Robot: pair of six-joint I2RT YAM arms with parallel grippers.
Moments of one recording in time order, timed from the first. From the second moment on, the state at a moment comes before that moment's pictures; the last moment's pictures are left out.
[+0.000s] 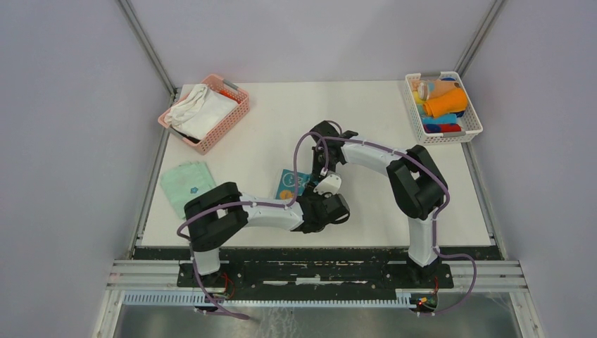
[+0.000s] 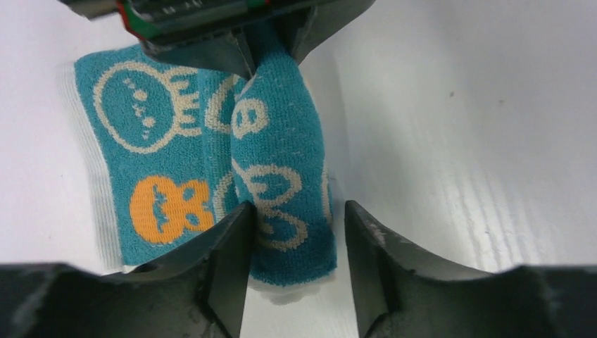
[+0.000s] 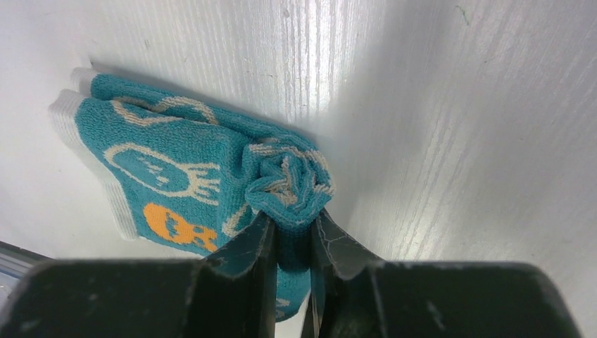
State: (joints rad) left arm -1.20 1.82 1.02 -0.26 -0.79 -0.55; right arm 0.65 1.99 1.41 -0.59 -0.09 0.72
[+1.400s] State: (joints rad) left arm -0.49 1.68 0.30 0.91 0.42 -1.12; right arm 0.58 2.03 1.10 0.18 -0.51 0.94
